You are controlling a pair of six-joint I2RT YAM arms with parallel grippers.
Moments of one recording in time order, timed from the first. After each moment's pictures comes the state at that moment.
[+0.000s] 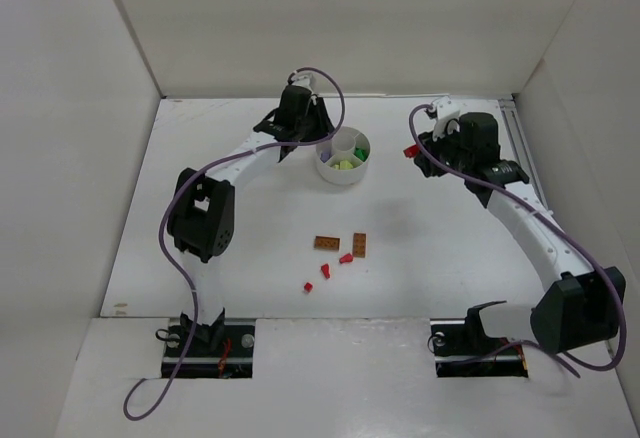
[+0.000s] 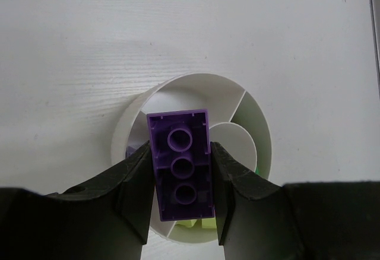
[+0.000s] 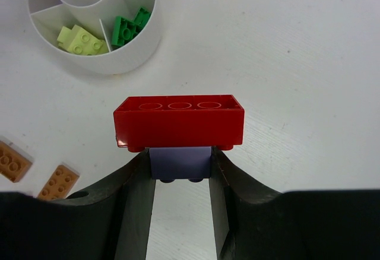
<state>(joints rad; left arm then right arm) -0.46 1.97 1.59 -0.17 0.06 -0.55 0.22 1.28 1.10 -0.36 -0.20 -0.15</state>
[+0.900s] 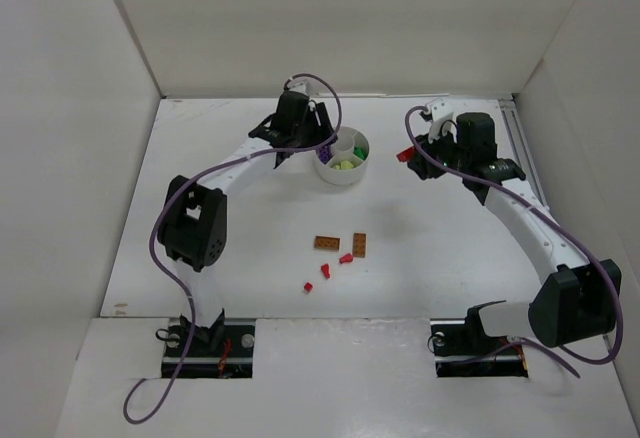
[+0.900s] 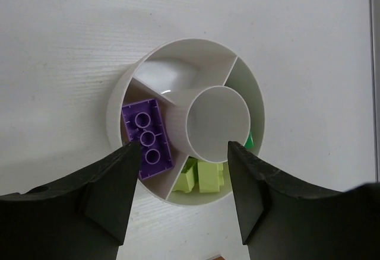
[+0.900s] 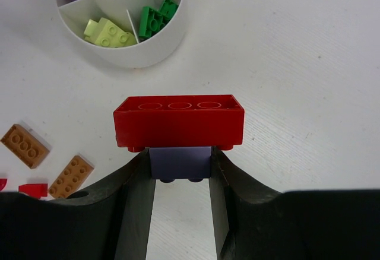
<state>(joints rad) -0.47 1.89 1.50 -0.21 0.06 -0.60 0.22 1.32 1.10 -0.36 -0.30 -0.17</state>
